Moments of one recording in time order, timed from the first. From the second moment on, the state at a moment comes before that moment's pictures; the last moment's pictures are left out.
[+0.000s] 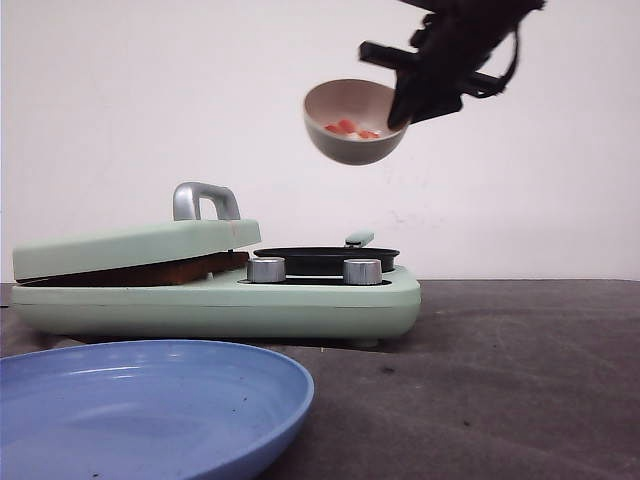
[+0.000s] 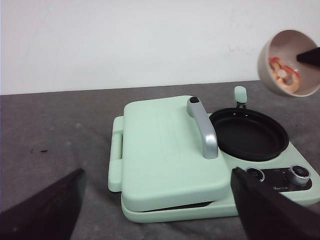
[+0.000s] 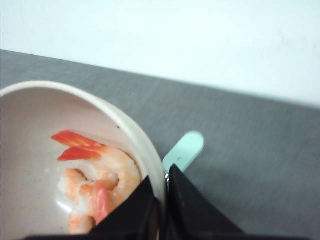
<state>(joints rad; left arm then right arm) -0.33 0.35 0.69 -0.52 -0.10 -0.06 0.41 1.71 1.37 0.02 -0.01 0.06</state>
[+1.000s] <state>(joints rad) -0.33 0.35 0.69 -0.52 -0.10 -0.04 0.59 1.91 1.37 0.82 0.42 -1.16</state>
